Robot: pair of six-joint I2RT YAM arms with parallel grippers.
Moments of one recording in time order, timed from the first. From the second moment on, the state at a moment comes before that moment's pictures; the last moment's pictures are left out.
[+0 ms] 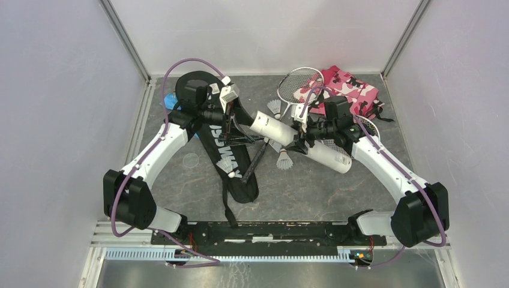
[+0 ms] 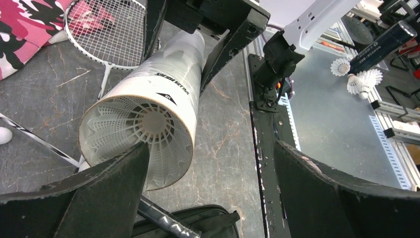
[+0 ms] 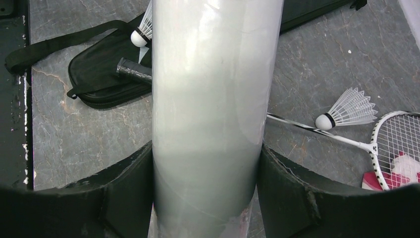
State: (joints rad) left arm -0.34 1.43 1.19 -0.25 1.27 0.15; right arm 0.37 1.31 1.02 -0.38 -0.82 -0.67
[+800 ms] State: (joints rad) left arm -0.34 1.32 1.34 -0.64 0.91 0.54; right arm 0.27 1.28 1.00 -0.38 -0.78 -0.68
